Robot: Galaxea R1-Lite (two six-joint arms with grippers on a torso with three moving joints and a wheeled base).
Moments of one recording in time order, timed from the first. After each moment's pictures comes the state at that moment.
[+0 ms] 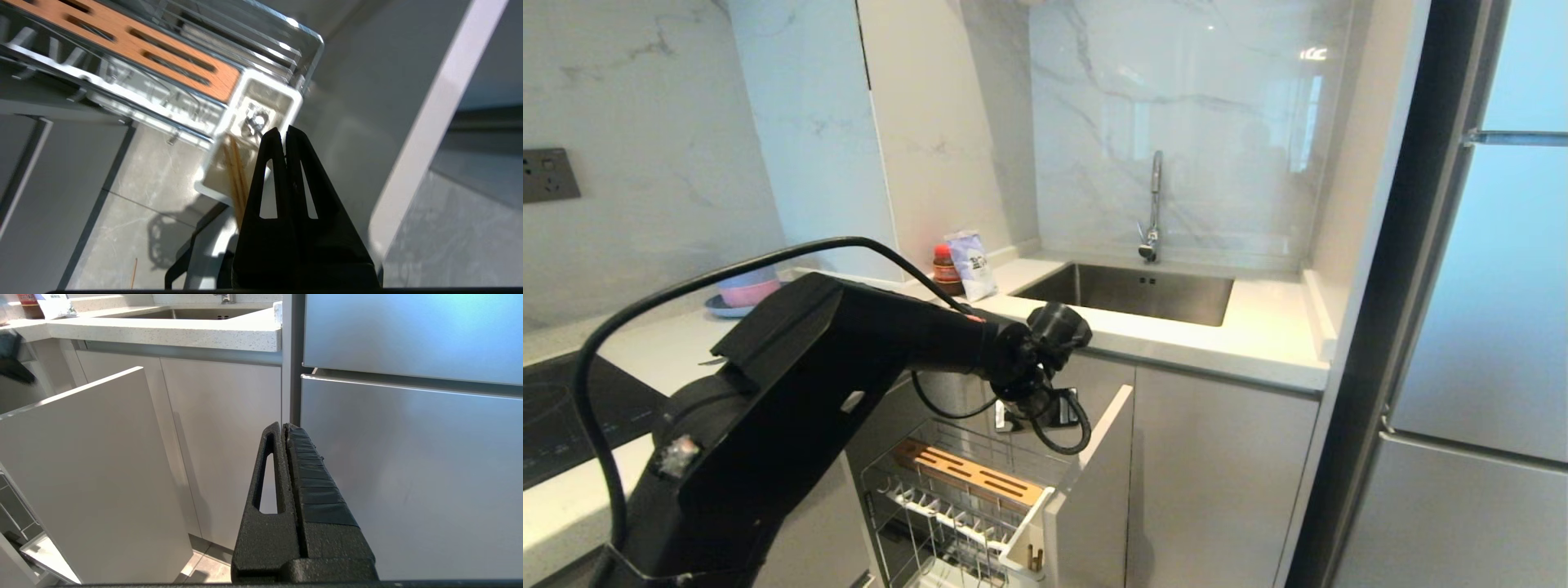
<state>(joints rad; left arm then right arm) -0.61 2.37 -1.76 0.46 0.24 -0.54 0.00 0.00 0.00 0.00 0.00 0.03</state>
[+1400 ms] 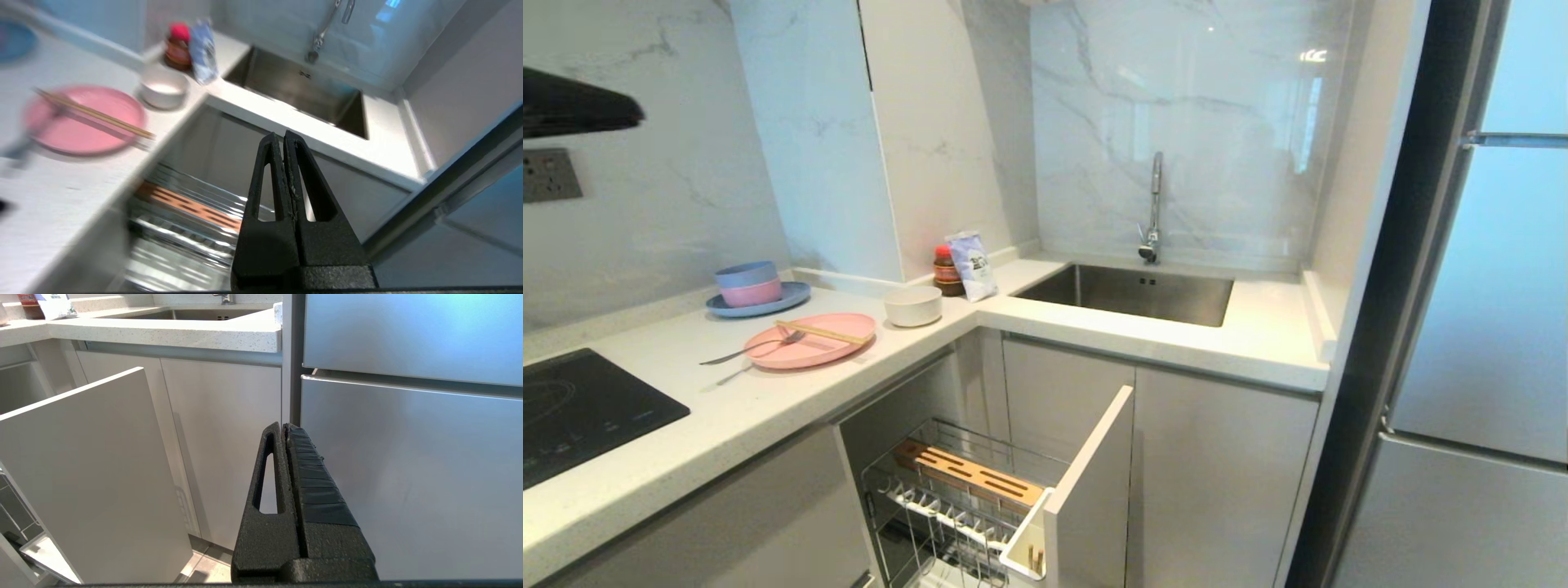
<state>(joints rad) -0.26 1.22 -1.62 0.58 0.09 -0.26 0.00 0.00 0.00 0.00 0.00 0.03</state>
